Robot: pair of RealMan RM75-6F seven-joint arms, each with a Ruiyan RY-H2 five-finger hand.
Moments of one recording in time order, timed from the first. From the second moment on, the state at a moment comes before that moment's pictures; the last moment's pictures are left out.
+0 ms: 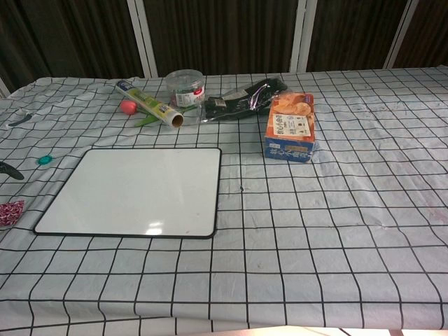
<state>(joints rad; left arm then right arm) -0.51 -1.18 -0.08 -1.63 0.84 0.82 0.28 0.04 -1.12 0.01 -1.59 -1.62 1.53 -0.10</state>
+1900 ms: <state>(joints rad) -0.51 -1.33 -0.03 -1.46 0.82 0.96 0.35 0.04 -1.12 0.00 -1.59 -1.63 1.53 -0.10</state>
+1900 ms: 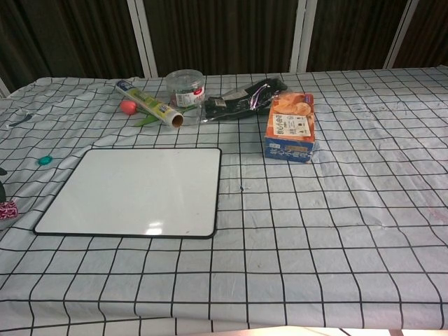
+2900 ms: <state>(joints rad) -0.67 -1.41 -0.18 -1.57 0.82 0.98 0.45 0.04 -1.11 0.01 -1.60 -1.62 1.52 -0.08</state>
